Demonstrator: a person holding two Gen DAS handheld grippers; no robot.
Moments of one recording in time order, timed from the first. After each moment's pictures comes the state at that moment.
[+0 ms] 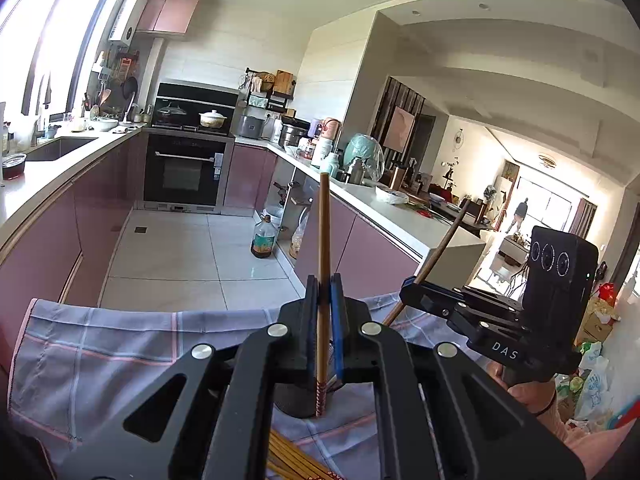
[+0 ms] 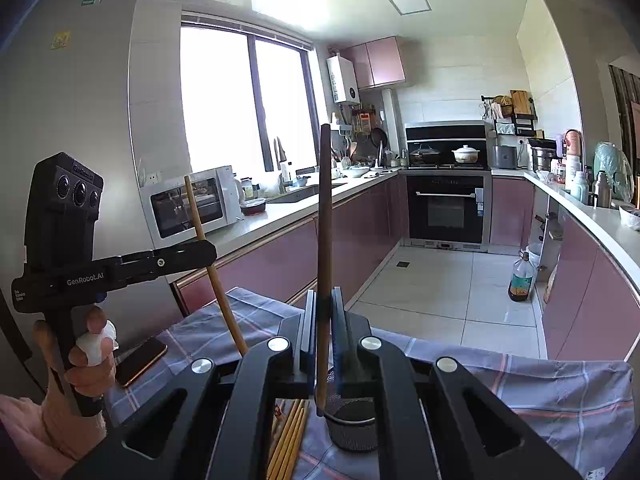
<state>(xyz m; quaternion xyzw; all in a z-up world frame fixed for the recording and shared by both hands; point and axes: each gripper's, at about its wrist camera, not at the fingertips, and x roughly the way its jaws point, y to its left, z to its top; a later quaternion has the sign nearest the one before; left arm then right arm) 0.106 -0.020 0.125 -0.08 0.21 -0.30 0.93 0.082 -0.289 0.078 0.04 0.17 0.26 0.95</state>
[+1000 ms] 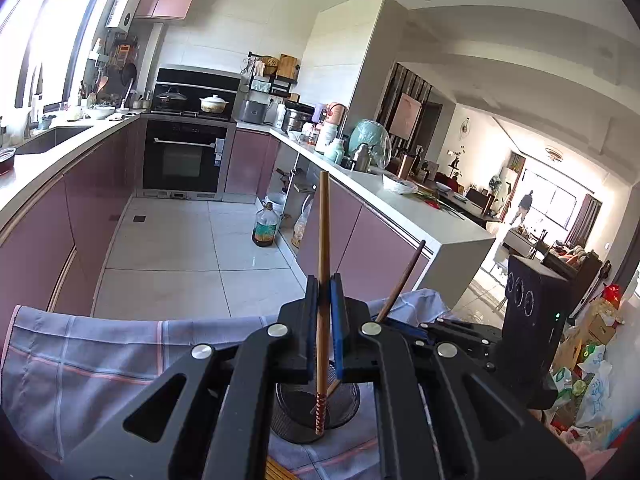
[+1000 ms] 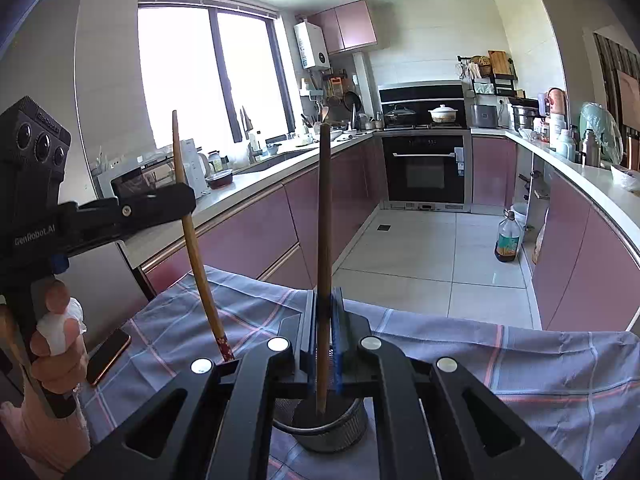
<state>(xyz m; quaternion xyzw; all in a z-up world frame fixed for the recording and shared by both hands) 0.184 -0.069 0.118 -0.08 0.24 -0.30 0.92 0.137 -0.292 0.032 0.05 0.25 0.22 0.94</state>
